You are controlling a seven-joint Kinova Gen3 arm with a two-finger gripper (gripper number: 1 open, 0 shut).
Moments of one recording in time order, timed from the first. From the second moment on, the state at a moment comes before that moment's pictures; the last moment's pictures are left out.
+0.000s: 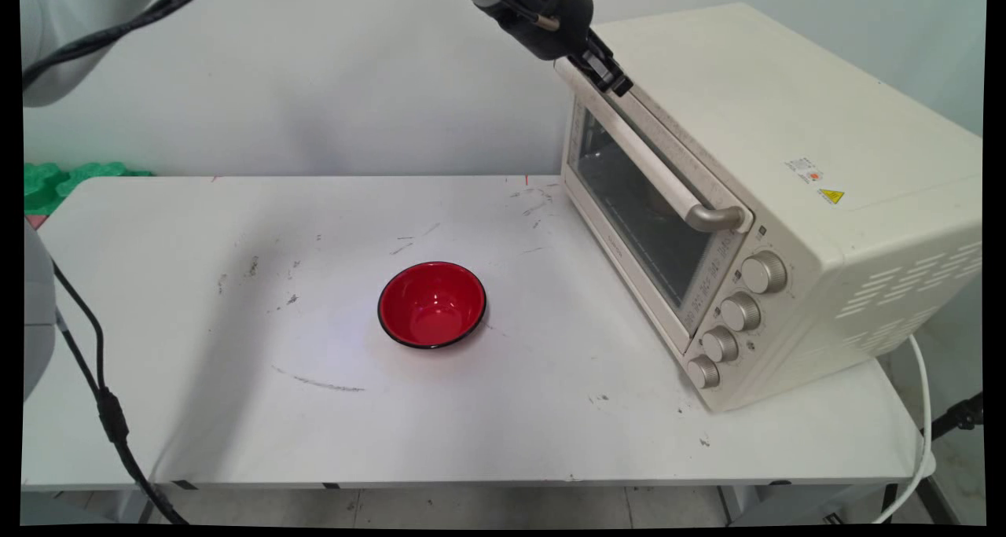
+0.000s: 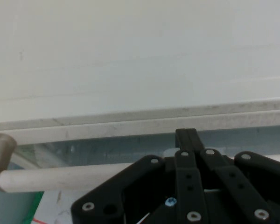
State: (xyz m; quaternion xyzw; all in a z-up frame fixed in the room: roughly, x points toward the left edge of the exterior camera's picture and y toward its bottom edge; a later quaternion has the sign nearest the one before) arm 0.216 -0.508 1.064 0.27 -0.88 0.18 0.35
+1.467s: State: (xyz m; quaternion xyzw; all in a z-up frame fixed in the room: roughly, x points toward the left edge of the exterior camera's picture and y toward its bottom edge) arm 0.214 -0.524 1.043 0.28 -0.89 0.18 0.31
